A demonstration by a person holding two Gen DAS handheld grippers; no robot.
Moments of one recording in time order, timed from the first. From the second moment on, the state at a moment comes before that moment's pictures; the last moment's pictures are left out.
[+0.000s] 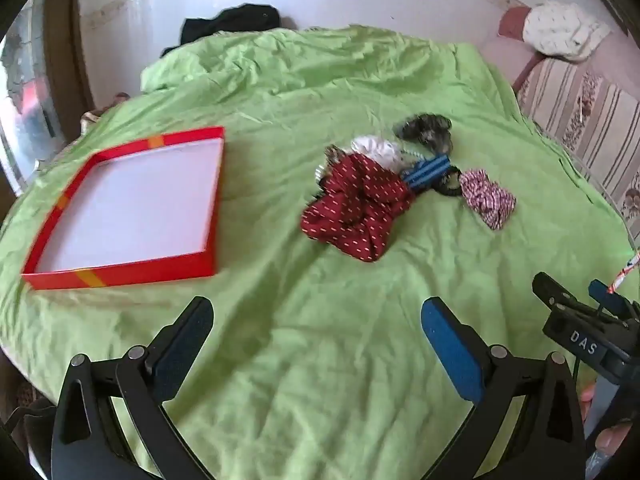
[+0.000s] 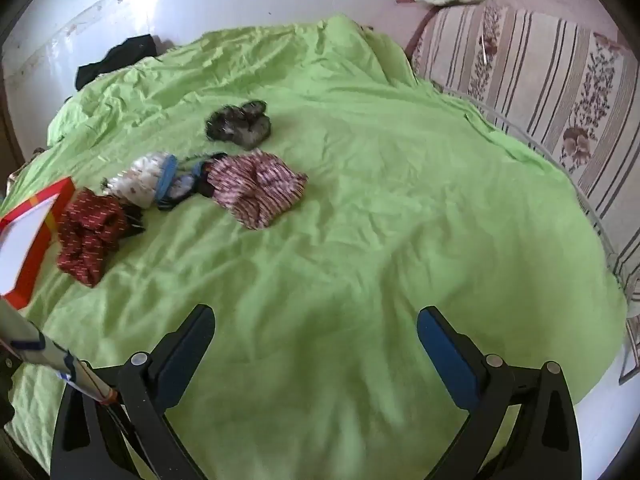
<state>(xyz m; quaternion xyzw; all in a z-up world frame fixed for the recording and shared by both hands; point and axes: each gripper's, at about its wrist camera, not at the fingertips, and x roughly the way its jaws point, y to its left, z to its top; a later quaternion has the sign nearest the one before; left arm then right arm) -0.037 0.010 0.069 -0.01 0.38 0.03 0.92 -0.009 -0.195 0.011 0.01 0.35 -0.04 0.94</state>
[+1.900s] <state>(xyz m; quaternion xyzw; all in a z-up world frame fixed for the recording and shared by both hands) -0.070 0.003 0.071 0.02 0.42 0.00 0.91 -0.051 -0.174 0.002 0.00 0.37 -0.03 0.93</state>
